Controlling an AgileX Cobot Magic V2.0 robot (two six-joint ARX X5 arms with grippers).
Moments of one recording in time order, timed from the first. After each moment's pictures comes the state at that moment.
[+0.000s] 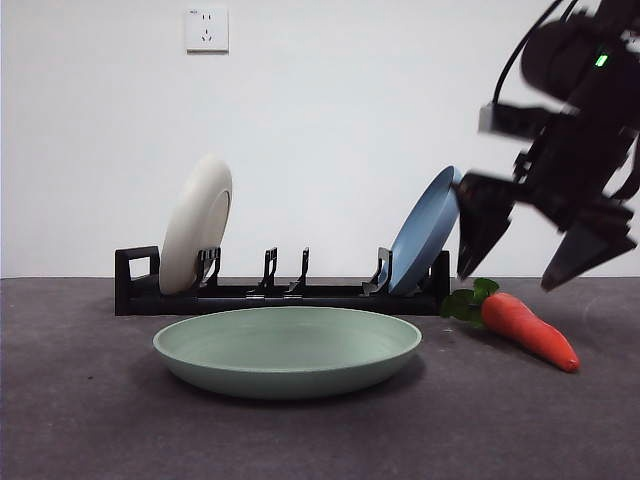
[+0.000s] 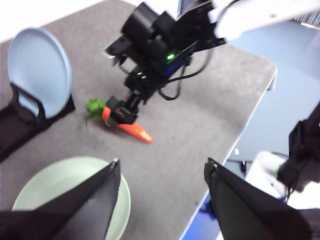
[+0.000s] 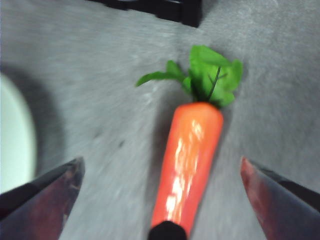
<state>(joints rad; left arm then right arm) -1.13 1.00 1.26 -0.73 -0.15 -0.18 0.24 1.65 1.04 -0.35 -0.14 -0.04</state>
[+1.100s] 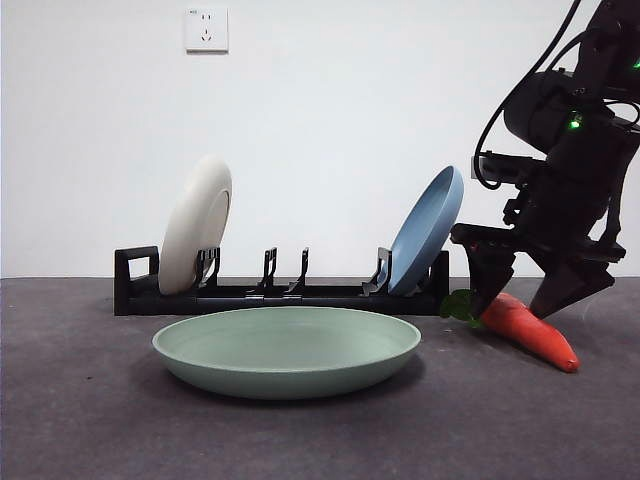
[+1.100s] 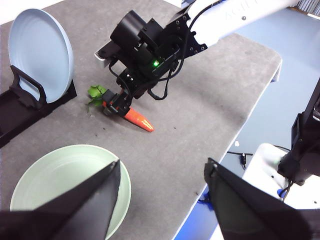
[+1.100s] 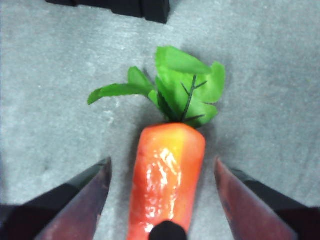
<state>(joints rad) -1.13 1.01 1.26 -0.75 -0.15 -0.20 0.25 1.78 1.04 -0.22 -0.07 0.02</state>
